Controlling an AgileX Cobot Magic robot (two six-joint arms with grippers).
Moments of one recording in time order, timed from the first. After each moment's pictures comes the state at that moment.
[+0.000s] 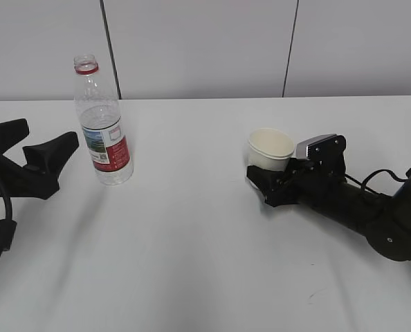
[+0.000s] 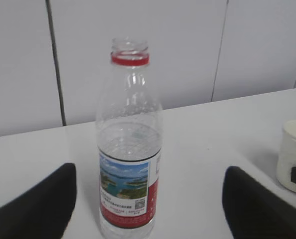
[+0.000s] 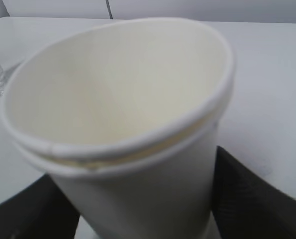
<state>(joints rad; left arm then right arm) -0.20 1.54 -0.30 0.28 -1.09 -0.15 0.11 2.34 -0.91 -0.53 -1.15 0.26</state>
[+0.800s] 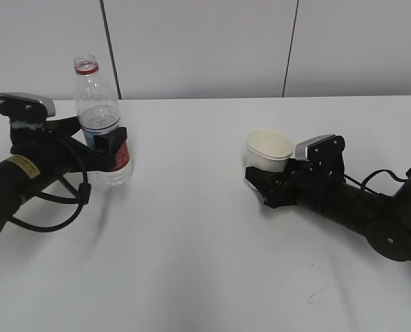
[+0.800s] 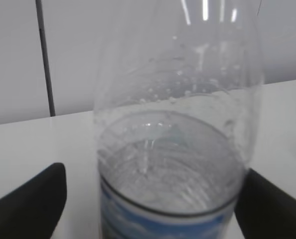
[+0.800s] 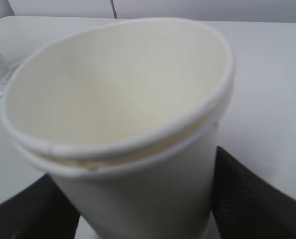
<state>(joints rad) -0.20 2.05 -0.73 0.28 -1.14 -0.14 0.11 2.34 -0.91 -0.55 -1.15 0.26</state>
